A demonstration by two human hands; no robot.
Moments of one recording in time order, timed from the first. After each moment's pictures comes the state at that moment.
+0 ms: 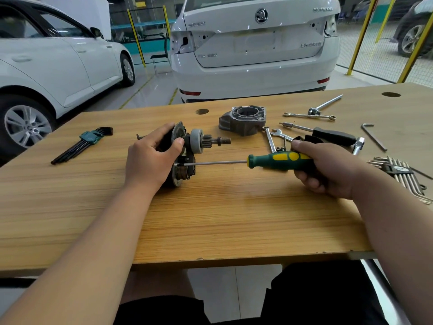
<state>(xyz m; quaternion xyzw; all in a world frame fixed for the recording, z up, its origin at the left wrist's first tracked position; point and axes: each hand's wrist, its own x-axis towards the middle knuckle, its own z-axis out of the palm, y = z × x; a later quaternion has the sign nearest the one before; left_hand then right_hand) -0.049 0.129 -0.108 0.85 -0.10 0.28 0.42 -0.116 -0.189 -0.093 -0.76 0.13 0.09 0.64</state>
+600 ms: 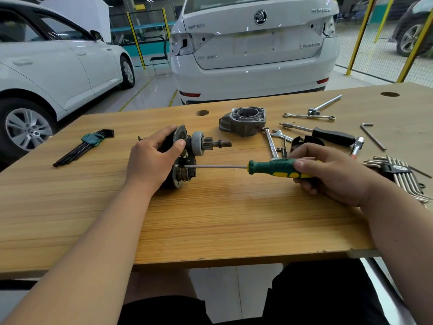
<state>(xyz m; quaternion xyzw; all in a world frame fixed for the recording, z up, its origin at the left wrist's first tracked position) -0.046 0.132 -0.106 0.86 -0.10 0.24 0.43 -0.135 -0.203 -0.106 -0.80 -0.07 0.03 0.60</state>
